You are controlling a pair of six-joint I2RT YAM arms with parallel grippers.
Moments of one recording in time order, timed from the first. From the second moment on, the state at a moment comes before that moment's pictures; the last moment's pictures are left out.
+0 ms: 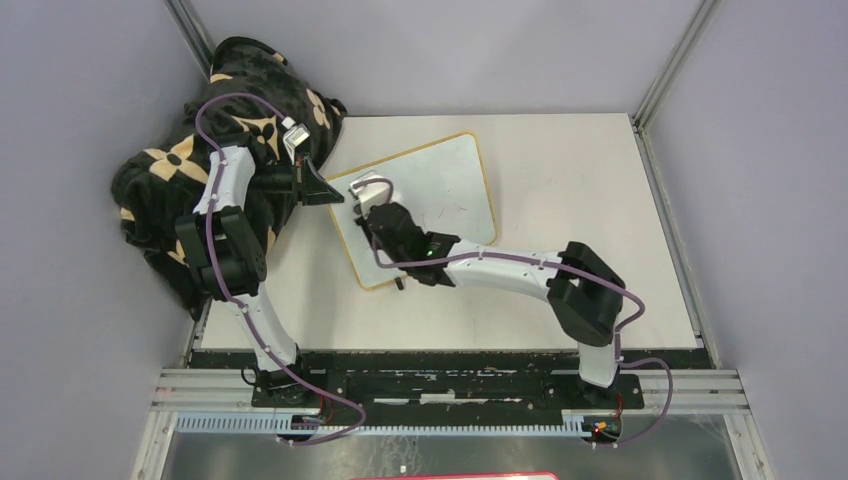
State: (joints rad) left arm 0.20 1.95 1.70 -1.49 1.34 1.15; right arm 1.06 1.87 1.40 0.12 0.51 0.13
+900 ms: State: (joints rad) left arm 0.20 1.95 1.70 -1.48 1.34 1.15; right arm 0.88 1.73 1.28 0.12 0.52 0.12
